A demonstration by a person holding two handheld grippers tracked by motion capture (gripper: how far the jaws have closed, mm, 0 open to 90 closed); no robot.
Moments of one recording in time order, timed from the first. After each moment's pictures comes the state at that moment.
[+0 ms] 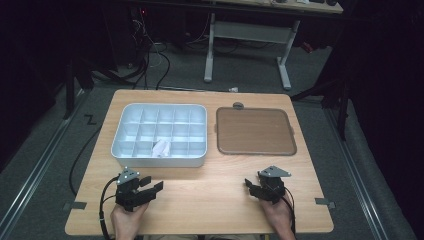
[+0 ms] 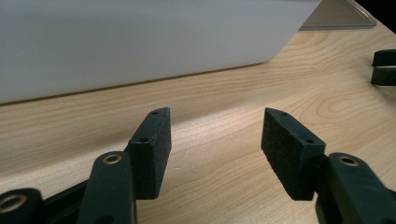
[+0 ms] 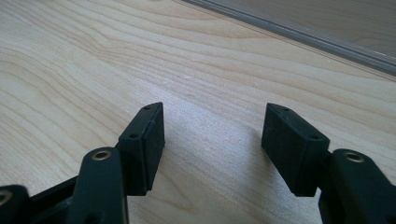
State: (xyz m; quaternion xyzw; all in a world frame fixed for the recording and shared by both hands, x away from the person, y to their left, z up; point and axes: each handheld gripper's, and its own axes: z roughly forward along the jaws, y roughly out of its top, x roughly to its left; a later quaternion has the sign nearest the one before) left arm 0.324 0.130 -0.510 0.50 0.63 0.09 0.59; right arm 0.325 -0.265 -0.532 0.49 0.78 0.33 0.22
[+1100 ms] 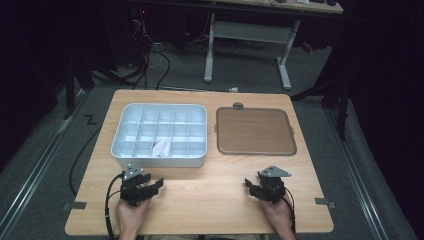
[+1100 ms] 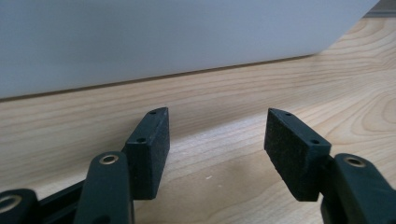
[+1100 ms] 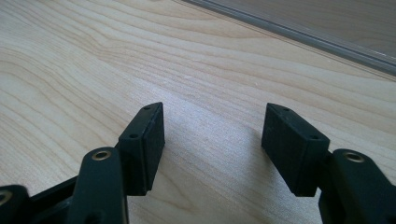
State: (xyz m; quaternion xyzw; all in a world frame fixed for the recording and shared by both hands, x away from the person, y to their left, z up) left arm 0.348 0.127 -0.538 0.50 0.64 0.13 0.57; right arm 0.325 -0.265 -0.532 0.49 0.78 0.33 0.22
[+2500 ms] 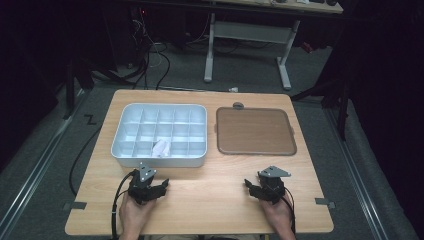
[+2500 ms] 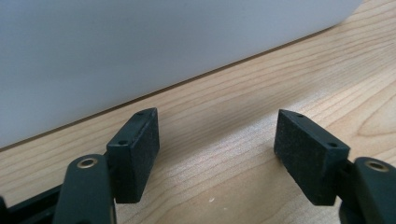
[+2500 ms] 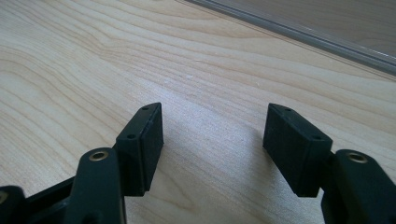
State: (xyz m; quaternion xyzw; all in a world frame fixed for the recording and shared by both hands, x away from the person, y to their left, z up) left arm 0.350 0.103 -0.548 0.57 0.58 0.20 0.54; right arm 0.326 -0.264 -0.532 0.48 0.78 0.33 0.22
